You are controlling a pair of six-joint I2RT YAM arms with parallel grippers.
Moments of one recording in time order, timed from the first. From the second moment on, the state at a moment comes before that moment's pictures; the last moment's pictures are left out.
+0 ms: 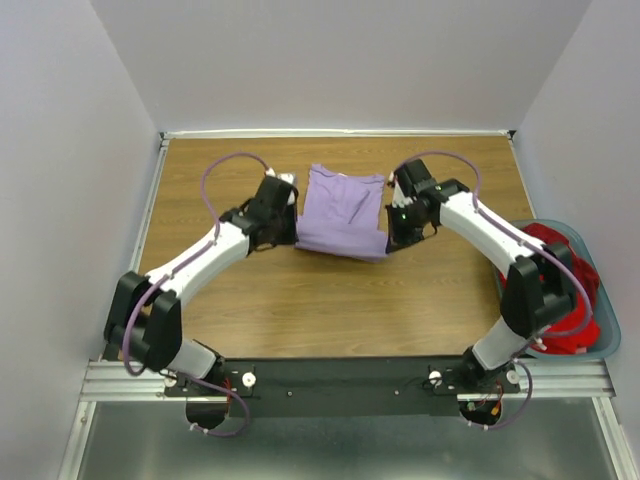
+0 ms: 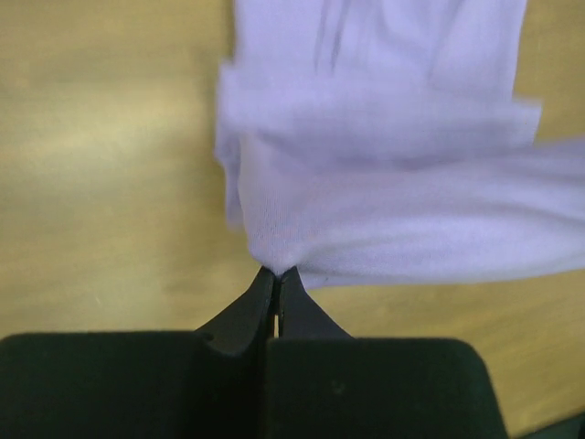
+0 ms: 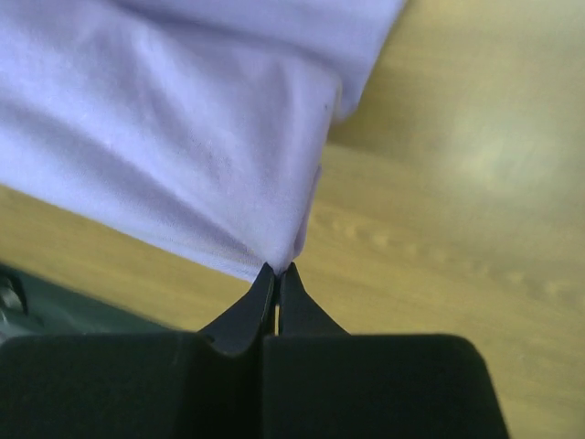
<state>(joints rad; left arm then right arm) -0.49 1.51 1.14 -0.47 -0.02 -0.43 0.43 1.69 1.37 -0.87 -0.16 0.31</state>
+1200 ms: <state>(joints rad) -0.85 0.92 0.88 -0.74 -0.06 -0.91 0.68 1.31 1.32 -1.11 -0.09 0.46</state>
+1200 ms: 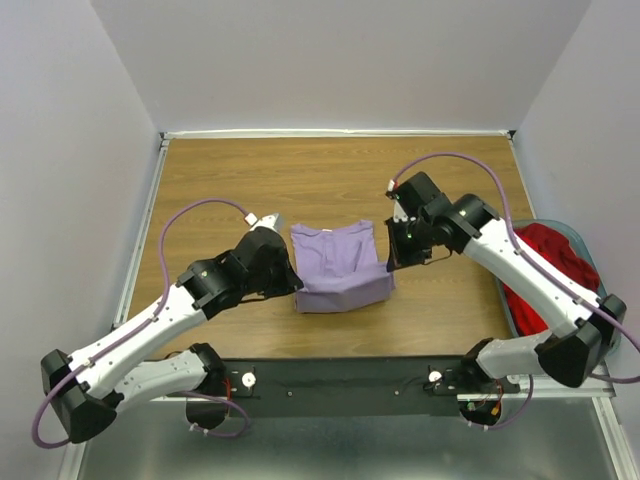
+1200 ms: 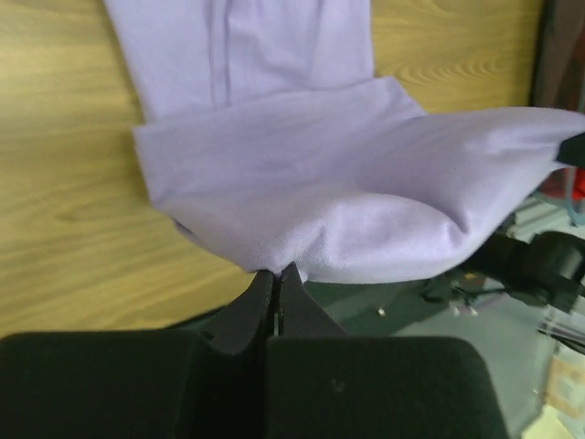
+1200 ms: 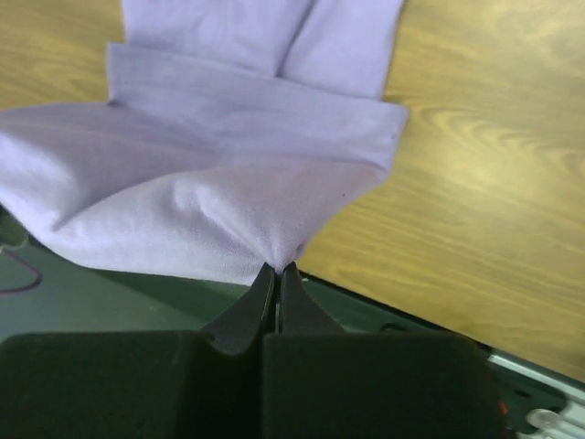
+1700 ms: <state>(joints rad) -0.61 1.08 0.96 -0.61 0.01 -0.67 0.53 1.53 1.55 -1.12 -0.08 0.29</state>
